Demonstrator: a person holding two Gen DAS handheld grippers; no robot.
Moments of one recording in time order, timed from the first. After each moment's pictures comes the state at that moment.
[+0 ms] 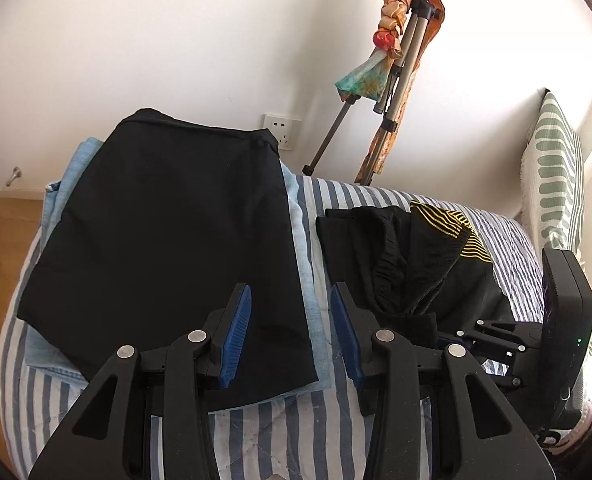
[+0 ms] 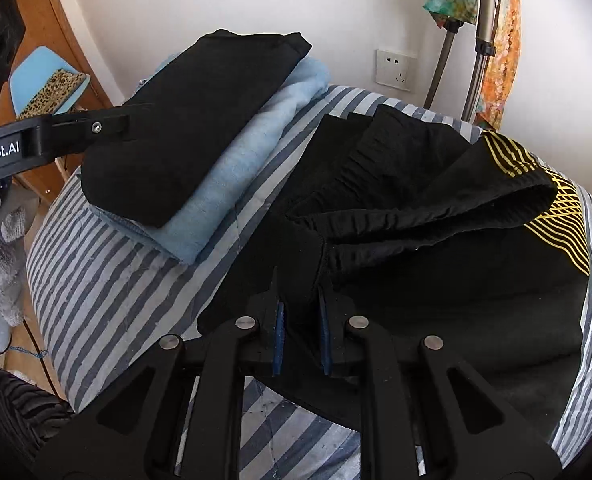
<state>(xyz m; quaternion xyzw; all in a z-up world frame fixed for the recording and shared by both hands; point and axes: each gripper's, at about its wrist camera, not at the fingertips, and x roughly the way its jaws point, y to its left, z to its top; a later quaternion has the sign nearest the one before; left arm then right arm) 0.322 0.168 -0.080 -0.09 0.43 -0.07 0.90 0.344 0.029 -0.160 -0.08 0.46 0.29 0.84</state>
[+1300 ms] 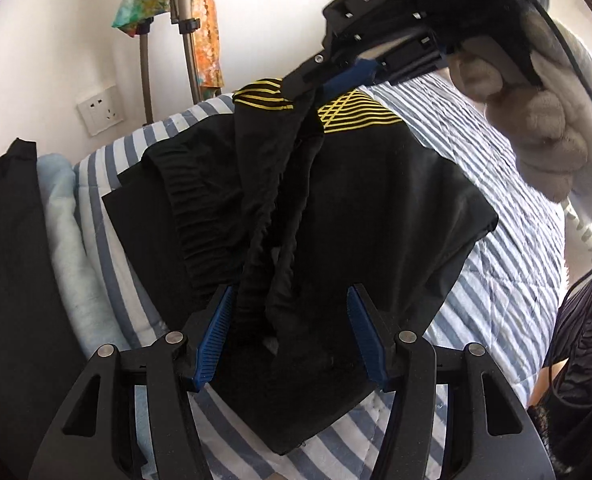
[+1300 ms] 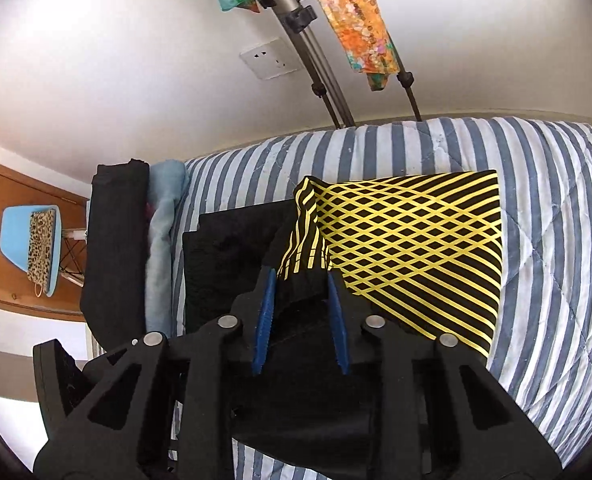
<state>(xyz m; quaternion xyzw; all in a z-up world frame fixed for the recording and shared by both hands) 0.348 0.037 -0.132 0.10 0.49 -0.29 0.82 0.492 -0.080 -0.128 0.14 0.58 0.21 0.78</state>
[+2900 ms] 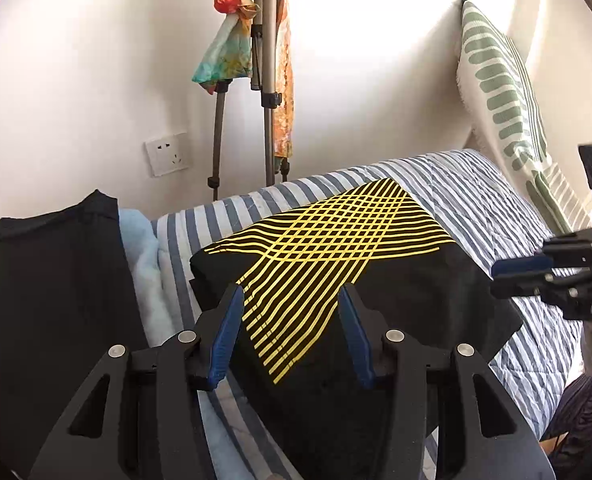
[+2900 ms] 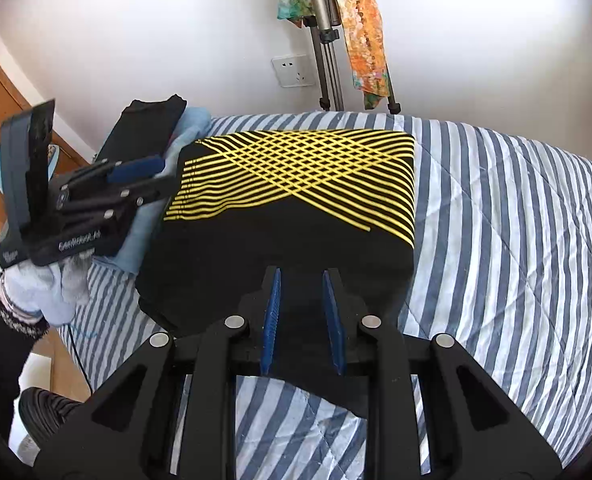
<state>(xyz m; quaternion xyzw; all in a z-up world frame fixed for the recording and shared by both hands) 0.400 0.067 -0.089 0.04 0.43 -0.21 0.88 0.361 -0.131 -0.111 0.03 0.50 0.22 0.84</state>
